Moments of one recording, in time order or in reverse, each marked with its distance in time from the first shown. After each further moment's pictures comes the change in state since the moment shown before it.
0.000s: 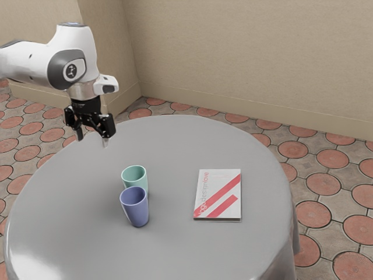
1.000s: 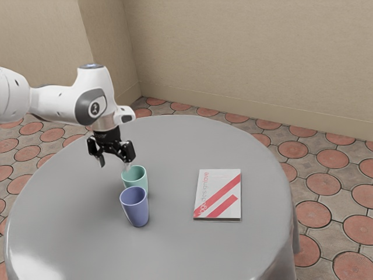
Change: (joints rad) arm 0.007 0.211 -0.001 -0.049 -0.101 0.281 -0.017
